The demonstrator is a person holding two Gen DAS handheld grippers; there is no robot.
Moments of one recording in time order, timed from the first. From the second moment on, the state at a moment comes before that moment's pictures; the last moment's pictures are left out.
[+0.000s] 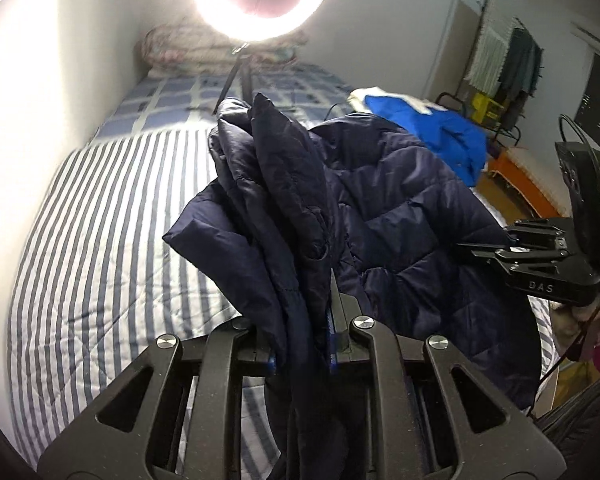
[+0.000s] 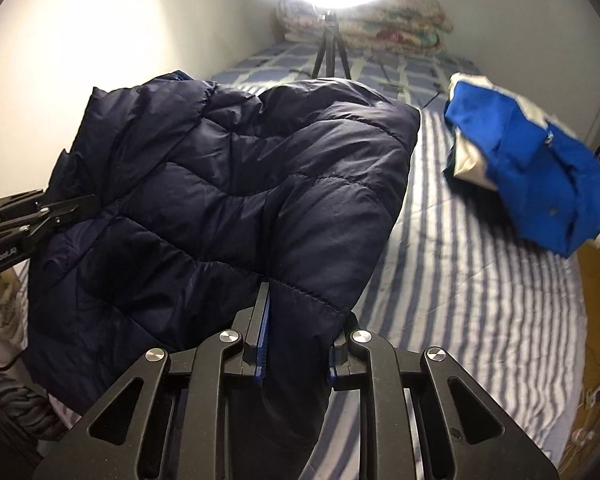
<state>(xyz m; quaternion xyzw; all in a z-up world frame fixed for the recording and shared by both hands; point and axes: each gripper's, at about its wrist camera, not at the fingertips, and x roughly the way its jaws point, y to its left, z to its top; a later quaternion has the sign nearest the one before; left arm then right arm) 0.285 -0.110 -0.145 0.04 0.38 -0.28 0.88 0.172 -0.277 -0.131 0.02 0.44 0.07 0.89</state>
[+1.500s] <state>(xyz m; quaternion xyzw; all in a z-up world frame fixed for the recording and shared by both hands) 0.411 -0.393 -0.084 0.03 0.27 -0.40 0.88 0.217 -0.472 -0.030 -0.08 0.34 -0.12 0.93</state>
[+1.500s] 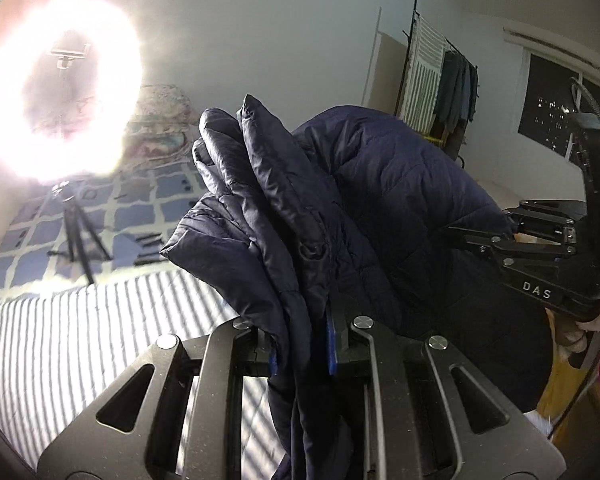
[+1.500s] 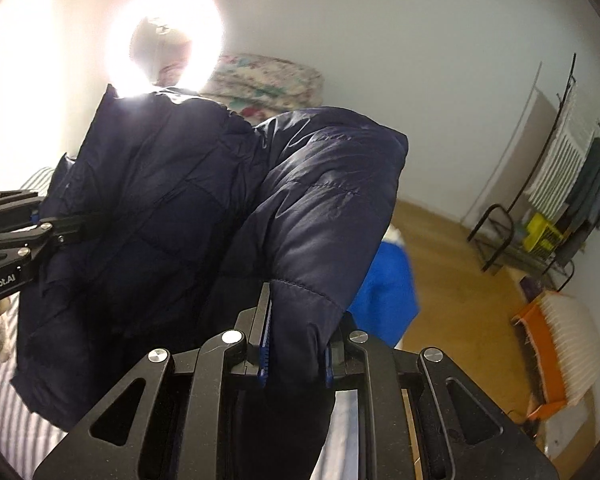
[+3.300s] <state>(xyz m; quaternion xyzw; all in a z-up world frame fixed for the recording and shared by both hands) 0.457 -0.438 -0.079 0.03 0.28 -0.29 0.91 0.269 -0.578 -0.022 -0.04 0.35 -0.22 0.91</state>
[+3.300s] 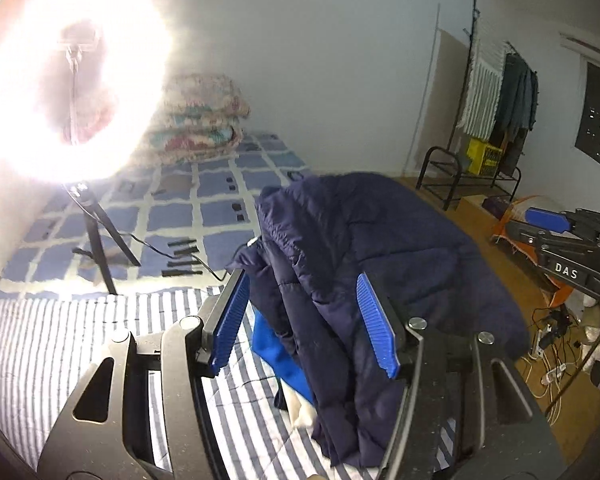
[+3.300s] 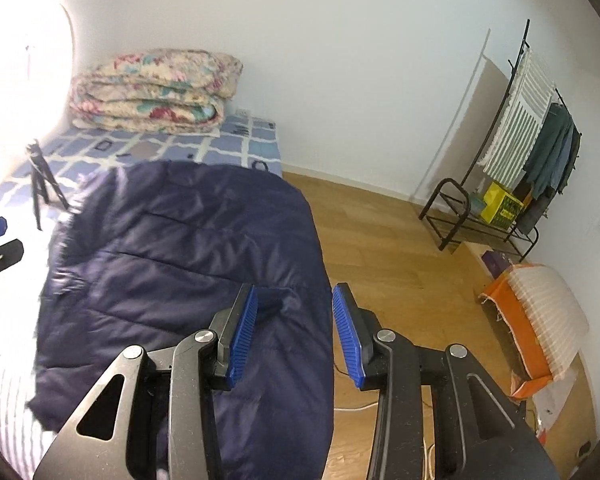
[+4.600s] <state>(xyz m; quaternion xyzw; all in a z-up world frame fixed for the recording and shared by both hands) 0.128 -0.209 0.020 0.05 0.20 -0.32 0.92 0.042 -0.366 0.047 -0.04 0.26 -0.19 0.95</state>
